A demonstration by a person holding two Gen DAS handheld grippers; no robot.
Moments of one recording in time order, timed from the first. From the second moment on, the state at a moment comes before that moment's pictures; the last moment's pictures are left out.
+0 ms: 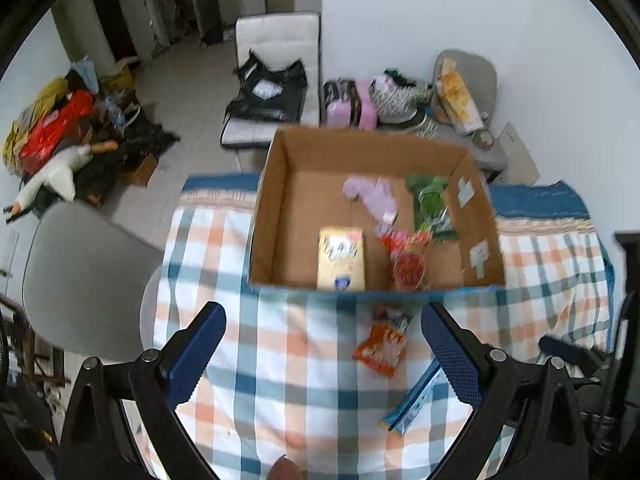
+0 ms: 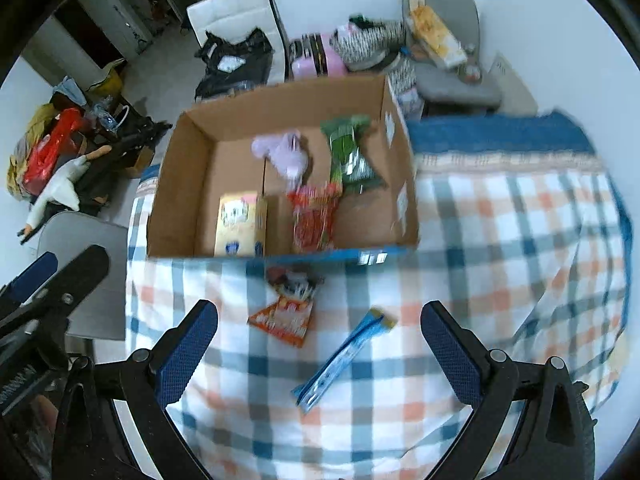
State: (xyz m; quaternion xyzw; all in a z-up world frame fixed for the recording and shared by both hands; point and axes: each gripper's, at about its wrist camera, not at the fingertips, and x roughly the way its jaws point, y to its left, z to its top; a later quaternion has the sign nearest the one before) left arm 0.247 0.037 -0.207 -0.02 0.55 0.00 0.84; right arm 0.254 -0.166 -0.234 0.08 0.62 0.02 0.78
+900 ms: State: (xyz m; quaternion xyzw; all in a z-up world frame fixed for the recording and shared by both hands) left arm 0.263 -0.081 -0.398 0.11 0.69 -0.09 0.71; right arm 0.217 -0.237 -0.442 0.09 0.77 -0.05 0.63
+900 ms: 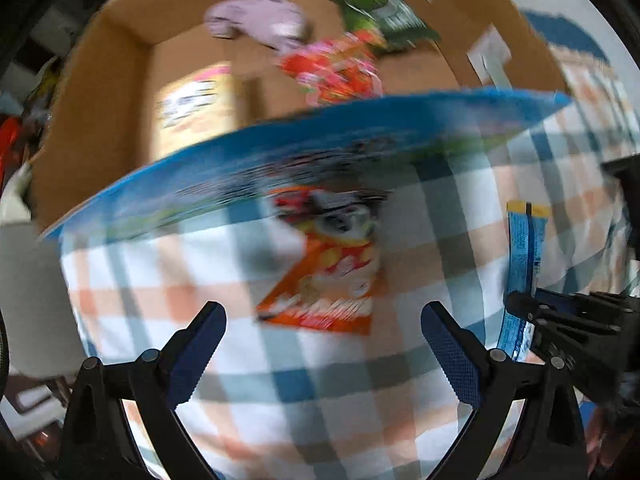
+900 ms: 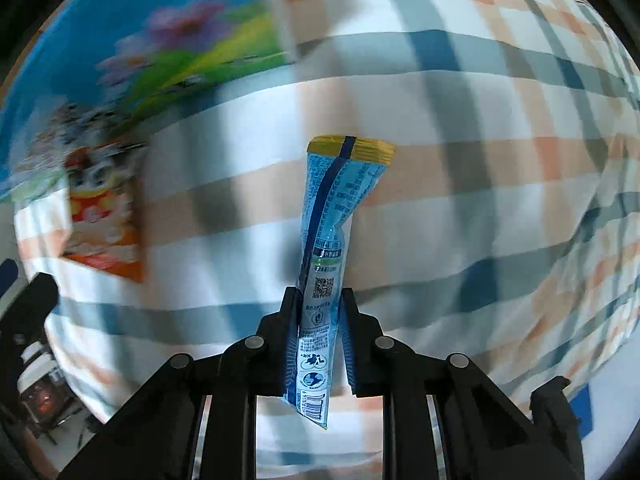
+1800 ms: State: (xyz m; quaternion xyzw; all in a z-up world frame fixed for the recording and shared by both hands) left arm 0.199 -0.017 -0.451 -0.04 0.77 -0.05 0.64; right arm 0.178 -0.228 -0.441 0.10 0.79 0.03 0.60
